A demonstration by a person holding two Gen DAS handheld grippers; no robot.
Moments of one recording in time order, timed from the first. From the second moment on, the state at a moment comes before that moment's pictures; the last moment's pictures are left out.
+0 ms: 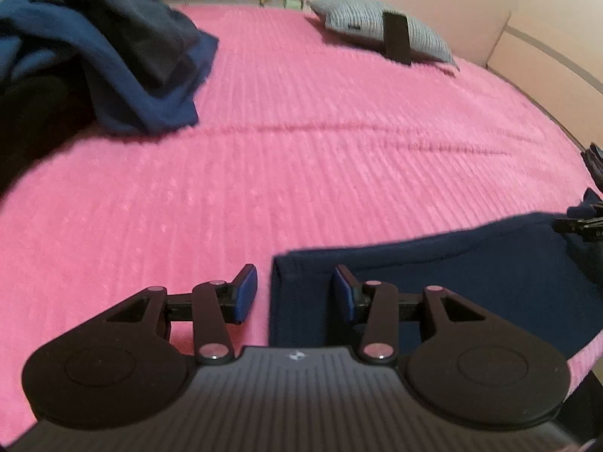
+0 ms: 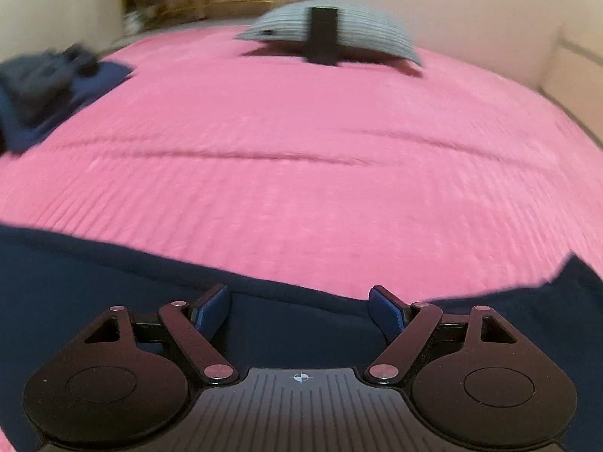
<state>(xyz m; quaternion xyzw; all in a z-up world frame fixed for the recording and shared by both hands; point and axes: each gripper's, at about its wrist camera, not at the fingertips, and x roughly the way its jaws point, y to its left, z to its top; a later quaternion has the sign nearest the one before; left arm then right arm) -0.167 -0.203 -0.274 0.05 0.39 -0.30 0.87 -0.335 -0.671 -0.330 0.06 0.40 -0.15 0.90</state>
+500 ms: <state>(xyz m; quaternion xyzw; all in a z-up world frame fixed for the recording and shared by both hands) -0.188 -0.164 -0.272 0.00 0.40 -0.27 0.88 -0.394 -0.588 -0.327 0.01 0.37 -0.11 0.92</state>
